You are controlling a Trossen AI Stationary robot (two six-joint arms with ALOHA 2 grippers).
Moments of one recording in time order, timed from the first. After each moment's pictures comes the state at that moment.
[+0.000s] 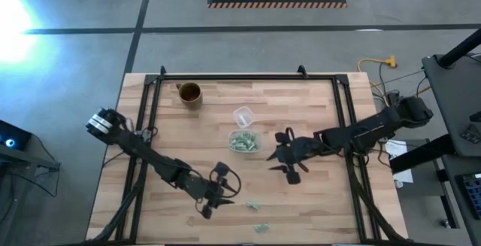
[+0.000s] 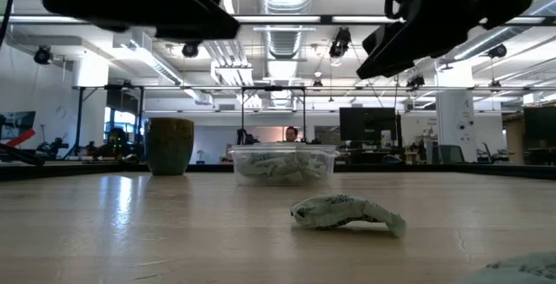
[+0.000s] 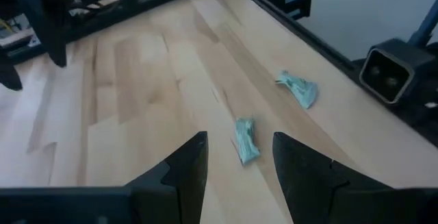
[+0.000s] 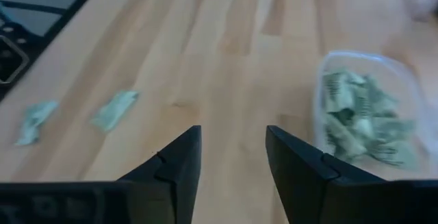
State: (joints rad) left arm -0.55 1.63 0.81 0.38 -0.26 0.08; right arm 0.25 1.35 0.67 0.05 0.02 0.06
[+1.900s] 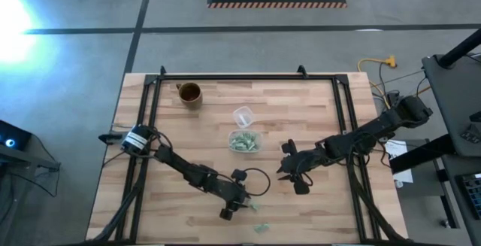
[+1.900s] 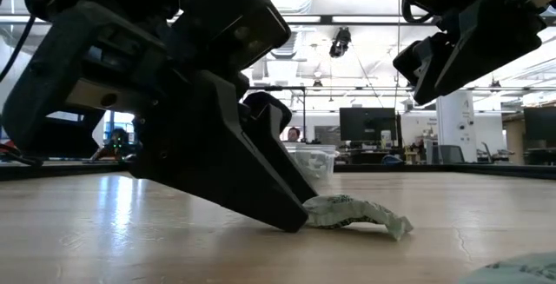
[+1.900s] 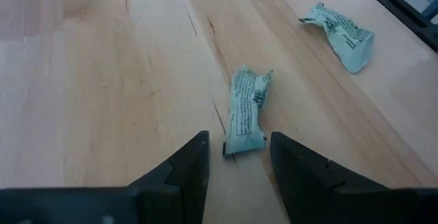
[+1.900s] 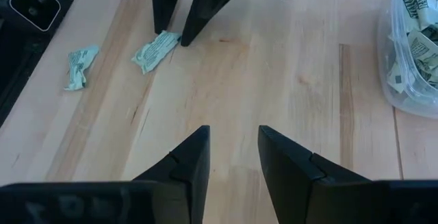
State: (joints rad) left arm -0.44 2.03 1.02 0.40 -0.06 -0.10; right arm 0.38 1.36 0.66 -0.09 0.03 0.24
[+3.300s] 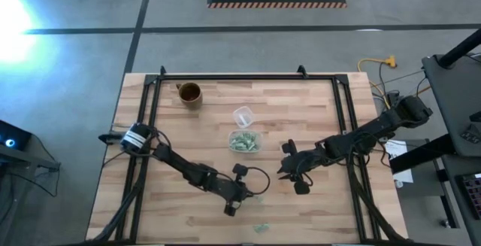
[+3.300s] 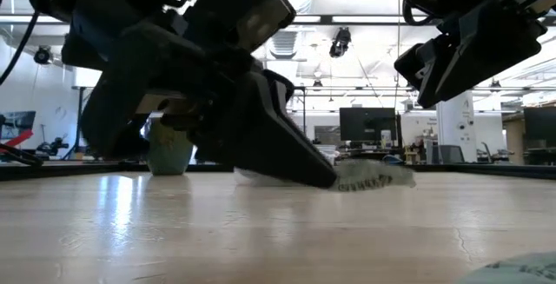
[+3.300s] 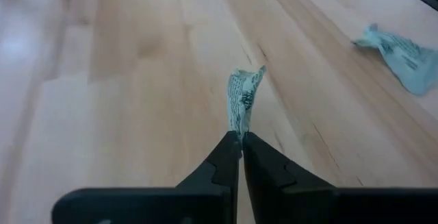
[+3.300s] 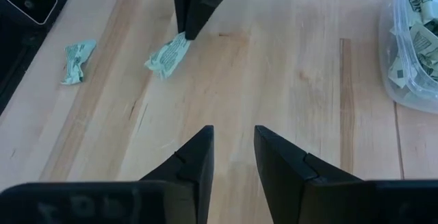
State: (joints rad) left arm -0.44 2.00 1.02 0.44 -0.21 0.01; right arm 0.38 1.36 0.65 -0.09 0.03 0.23
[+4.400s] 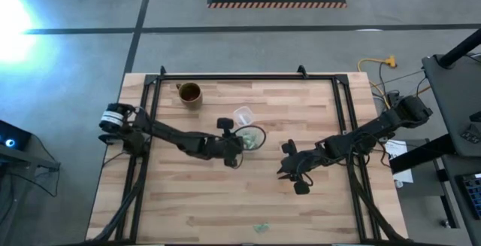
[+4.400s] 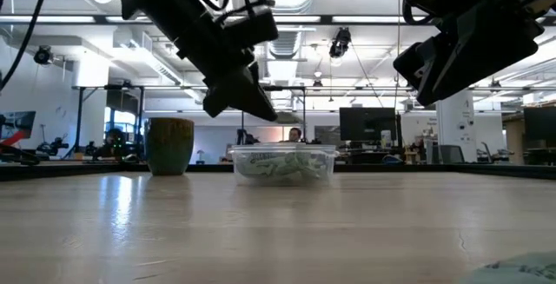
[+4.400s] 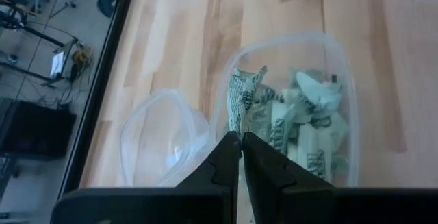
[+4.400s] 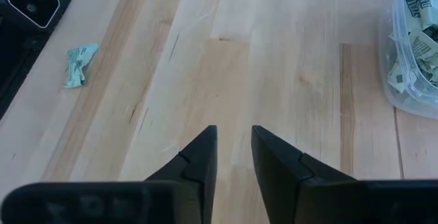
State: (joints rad) left arm -0.18 1.70 1.00 -0.08 -0.63 0.16; right arm 0.38 1.36 0.65 -0.08 0.03 0.23
